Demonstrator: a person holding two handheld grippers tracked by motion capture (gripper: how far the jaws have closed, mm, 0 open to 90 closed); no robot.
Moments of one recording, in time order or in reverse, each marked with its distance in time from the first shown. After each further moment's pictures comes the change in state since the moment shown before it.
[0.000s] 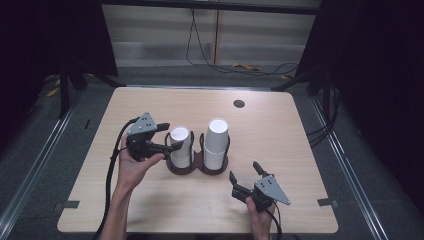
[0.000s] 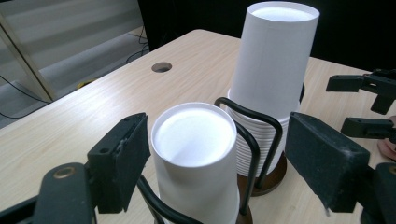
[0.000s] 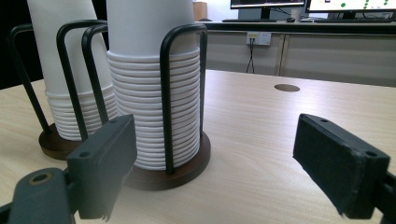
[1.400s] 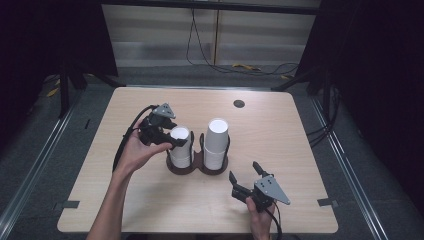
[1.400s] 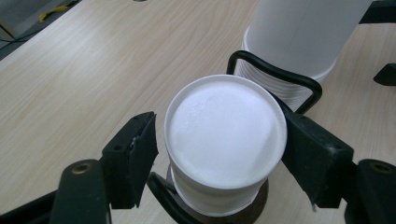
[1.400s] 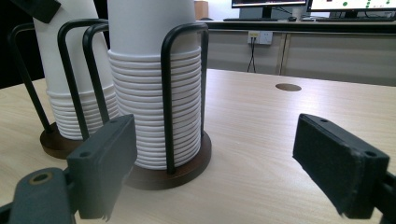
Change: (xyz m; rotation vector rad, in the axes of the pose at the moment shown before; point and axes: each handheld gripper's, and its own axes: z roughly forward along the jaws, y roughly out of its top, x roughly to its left) left arm 0.024 0.025 0.039 0.363 -0.088 0.053; right arm 0.000 0.000 0.001 0.002 0.008 -0.001
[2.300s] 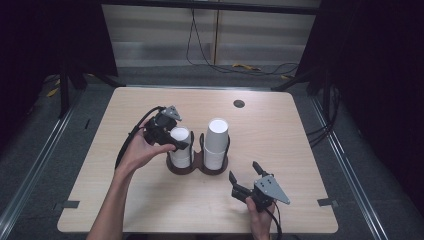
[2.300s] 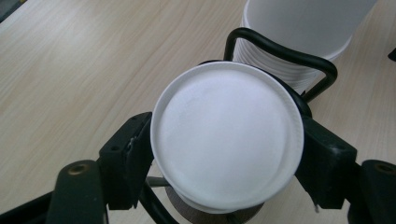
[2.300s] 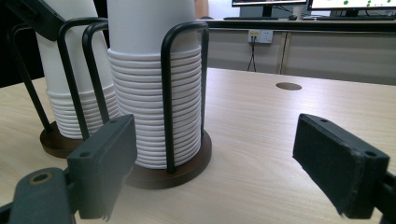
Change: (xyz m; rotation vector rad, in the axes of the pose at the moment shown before) left arm 0.000 0.004 0.016 0.094 -0.021 0.023; right arm 0.000 0.000 0.000 0.010 -0.003 -0.003
